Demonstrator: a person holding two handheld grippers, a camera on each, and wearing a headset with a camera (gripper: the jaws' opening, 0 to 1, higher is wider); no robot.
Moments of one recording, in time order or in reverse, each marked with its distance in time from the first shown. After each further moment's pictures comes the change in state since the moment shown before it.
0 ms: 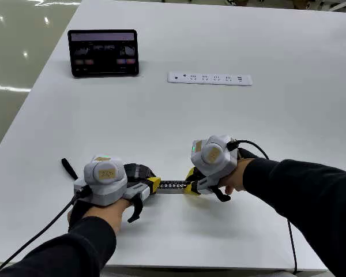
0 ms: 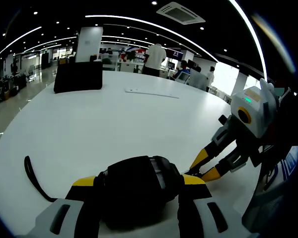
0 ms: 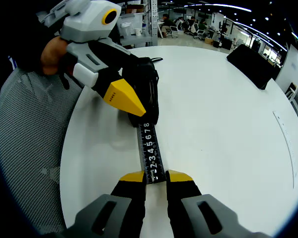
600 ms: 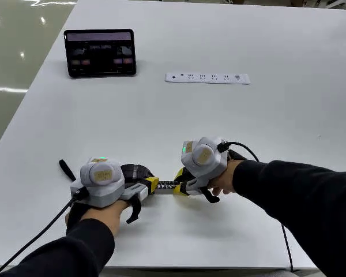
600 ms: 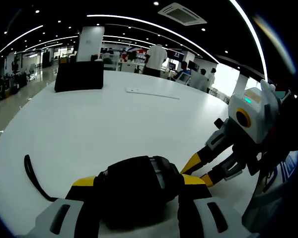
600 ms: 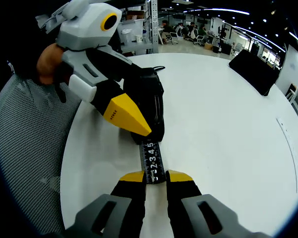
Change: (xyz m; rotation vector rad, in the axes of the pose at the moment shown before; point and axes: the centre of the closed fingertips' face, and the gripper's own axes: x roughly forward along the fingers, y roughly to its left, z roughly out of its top) left arm -0.001 0.001 0.000 -0.016 0.000 -0.001; right arm 0.015 0.007 0.026 0.001 -0.067 0.009
